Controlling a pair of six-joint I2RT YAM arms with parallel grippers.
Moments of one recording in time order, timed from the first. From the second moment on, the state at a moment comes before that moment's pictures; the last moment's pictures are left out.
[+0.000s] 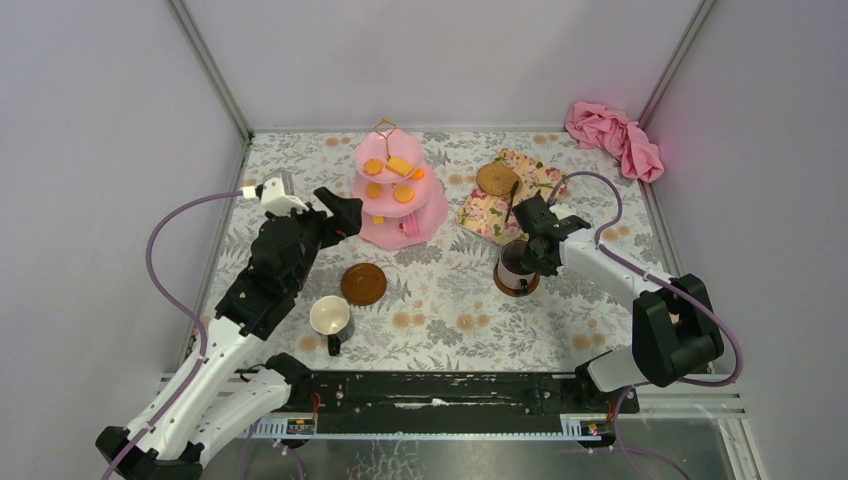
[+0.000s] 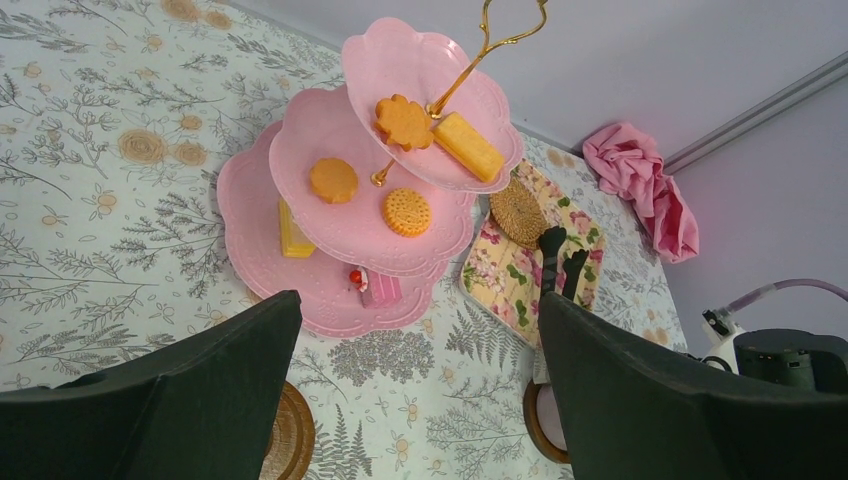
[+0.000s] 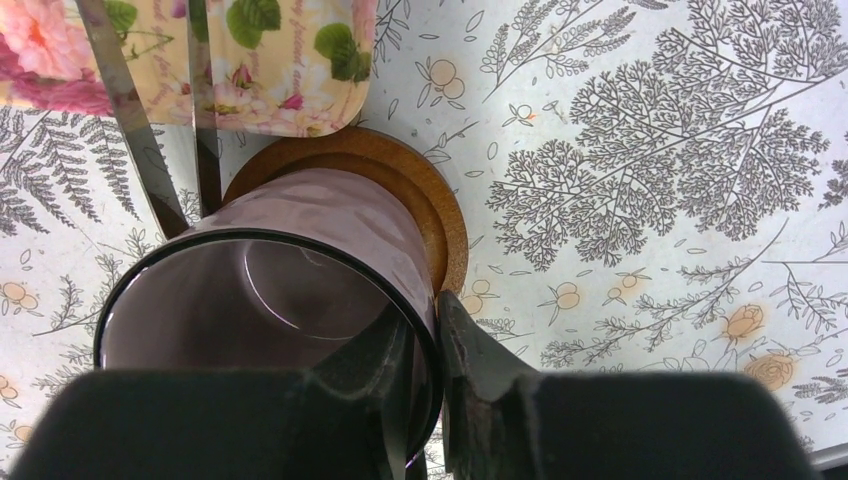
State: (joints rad) left arm -0.52 0.75 0.82 -0.24 -0.35 -0.61; right arm 0.44 1.45 0.93 -0.73 0.35 0.78
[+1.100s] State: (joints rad) left arm -0.52 0.81 0.89 -0.28 -0.37 -0.59; right arm 0.44 1.26 1.00 -0.81 0.39 0.74
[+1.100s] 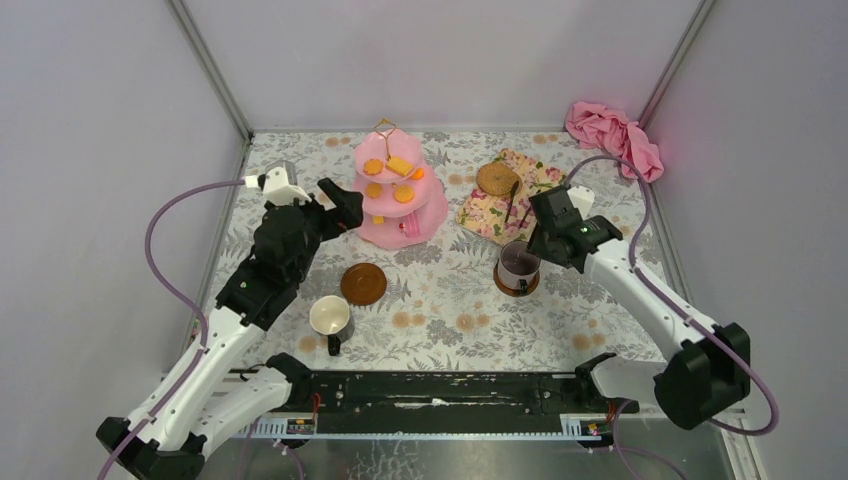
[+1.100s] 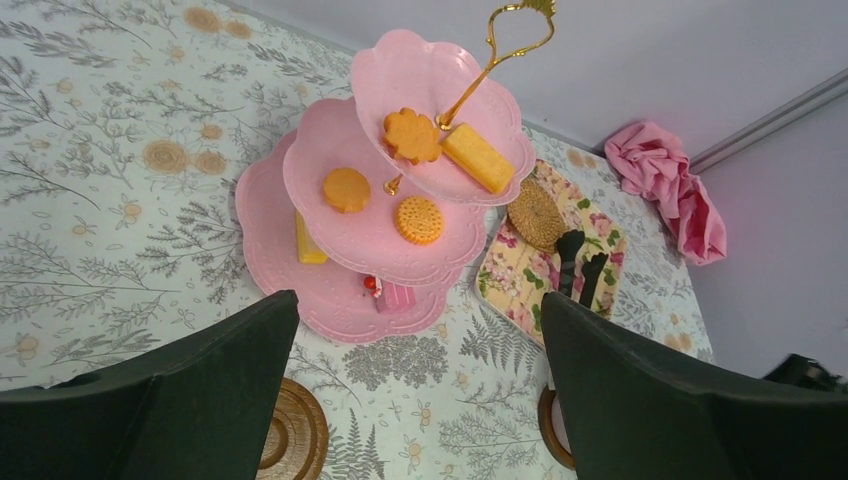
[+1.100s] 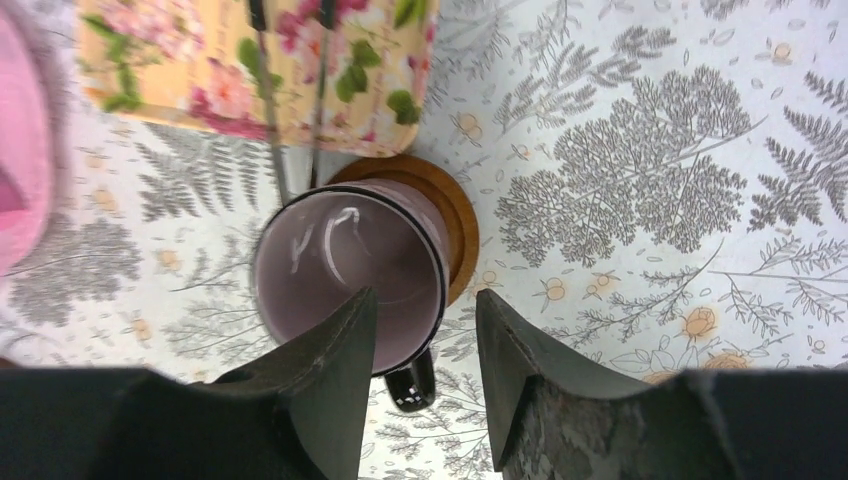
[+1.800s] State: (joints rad) left arm -0.52 1.00 1.18 -0.75 -0.40 -0.59; right arm 0.73 1.29 1.20 -0.60 0.33 0.63
